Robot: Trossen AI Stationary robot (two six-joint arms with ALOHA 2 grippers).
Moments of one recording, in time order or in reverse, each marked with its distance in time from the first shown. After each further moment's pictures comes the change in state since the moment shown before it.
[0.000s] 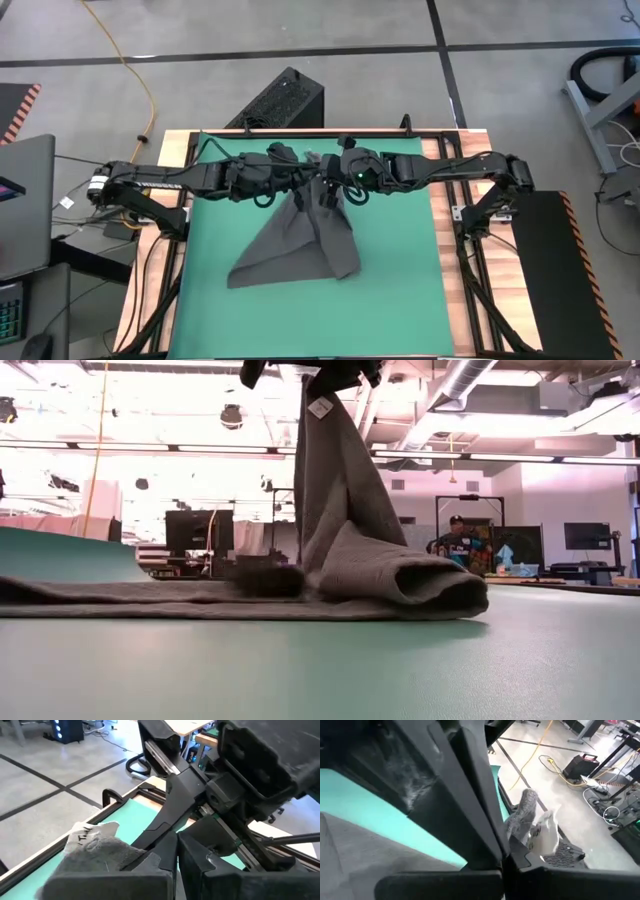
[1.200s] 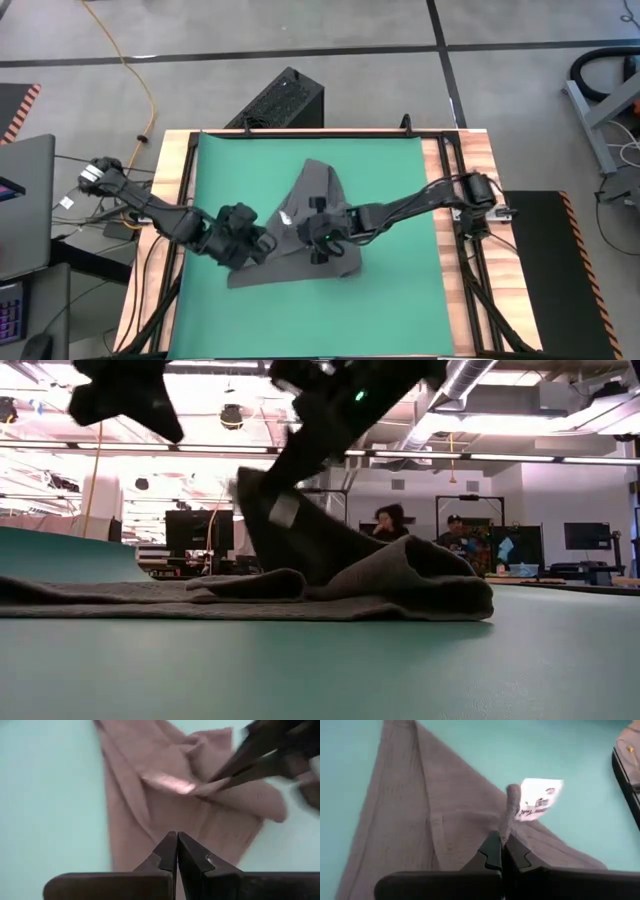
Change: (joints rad) left arm -0.495 -0.150 -0.279 -0.616 -0.229 -0.881; right arm 0.136 0.325 -0.122 0.183 -0.124 0.002
